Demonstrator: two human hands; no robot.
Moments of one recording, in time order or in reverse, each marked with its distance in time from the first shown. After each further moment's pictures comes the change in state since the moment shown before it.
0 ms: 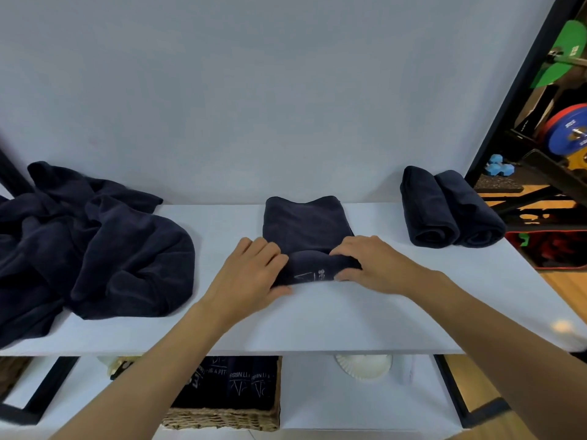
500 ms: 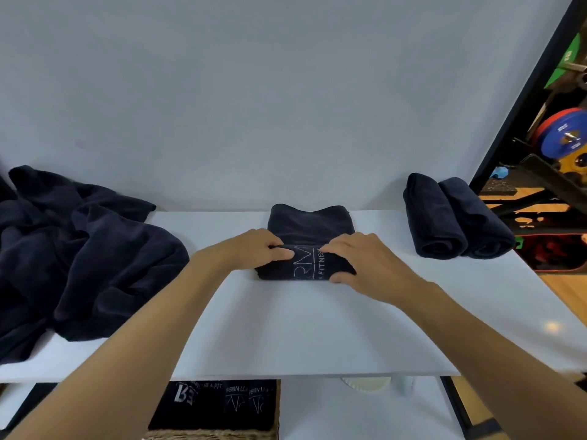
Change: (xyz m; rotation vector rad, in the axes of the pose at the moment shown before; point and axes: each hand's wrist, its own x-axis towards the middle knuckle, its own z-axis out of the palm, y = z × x) left_hand 0.074 -0.049 -0.004 -0.684 -0.576 -0.456; right_hand 0.021 -0.008 0.001 -0.188 0.088 0.015
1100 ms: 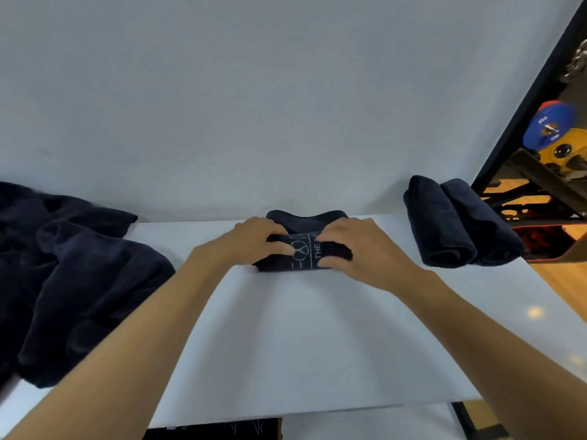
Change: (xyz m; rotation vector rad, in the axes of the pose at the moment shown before) left_hand 0.044 -0.011 -0.021 0.039 0.052 0.181; right_hand 0.041 0.010 -0.011 0.111 0.152 0.011
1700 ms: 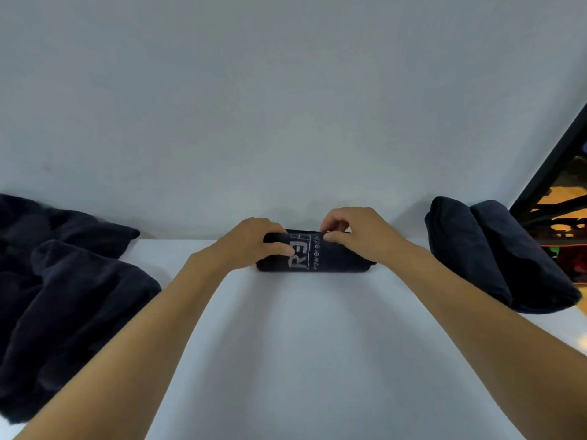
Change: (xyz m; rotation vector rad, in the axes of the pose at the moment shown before) left_hand 0.041 -0.005 -0.016 0.024 0.107 -0.085; right_hand 0.082 0.064 0.001 0.304 -0.138 0.206
